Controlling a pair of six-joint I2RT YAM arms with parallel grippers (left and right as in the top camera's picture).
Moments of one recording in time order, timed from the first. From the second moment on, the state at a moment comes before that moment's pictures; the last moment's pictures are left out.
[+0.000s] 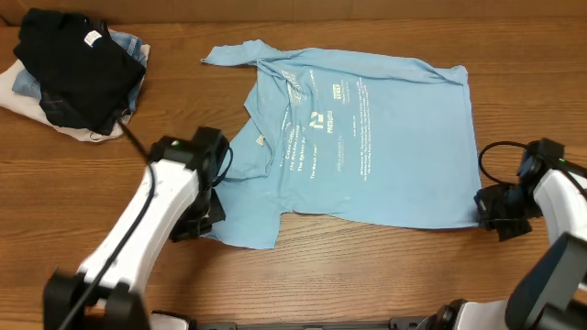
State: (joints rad) left arm -0.25 1.49 1.09 -1.39 -0.17 -0.71; right arm -0.47 1.57 0.96 -1.01 -0.03 0.82
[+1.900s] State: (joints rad) left arm -0.35 1.57 1.10 -0.88 0.09 -0.47; right arm -0.55 1.38 1.07 -1.13 -0.05 0.76
